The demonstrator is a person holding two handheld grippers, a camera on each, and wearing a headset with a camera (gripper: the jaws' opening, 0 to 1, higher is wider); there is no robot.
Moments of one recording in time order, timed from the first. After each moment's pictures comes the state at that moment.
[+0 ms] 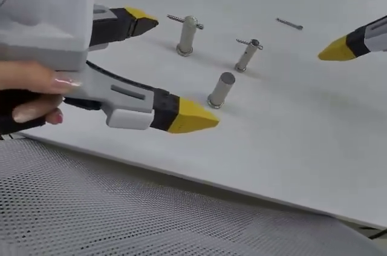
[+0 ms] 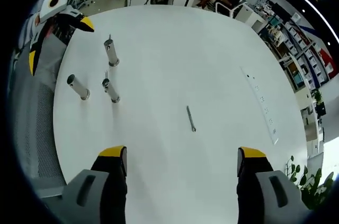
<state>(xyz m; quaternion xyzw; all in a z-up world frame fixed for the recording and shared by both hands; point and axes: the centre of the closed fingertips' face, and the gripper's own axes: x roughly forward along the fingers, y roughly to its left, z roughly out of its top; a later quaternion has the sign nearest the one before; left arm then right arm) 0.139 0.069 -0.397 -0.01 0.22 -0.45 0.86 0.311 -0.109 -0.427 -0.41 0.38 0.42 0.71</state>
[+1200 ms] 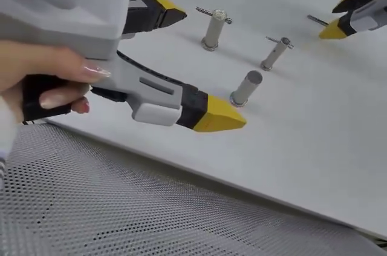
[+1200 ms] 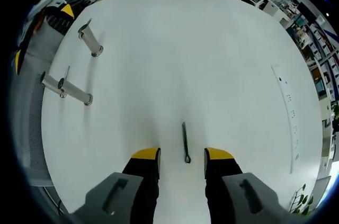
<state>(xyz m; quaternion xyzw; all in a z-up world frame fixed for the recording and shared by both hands) 0.144 0.075 -0.405 -0.01 0.23 -0.45 0.86 0.360 -0.081 -0.498 -0.42 0.42 0.48 0.64</state>
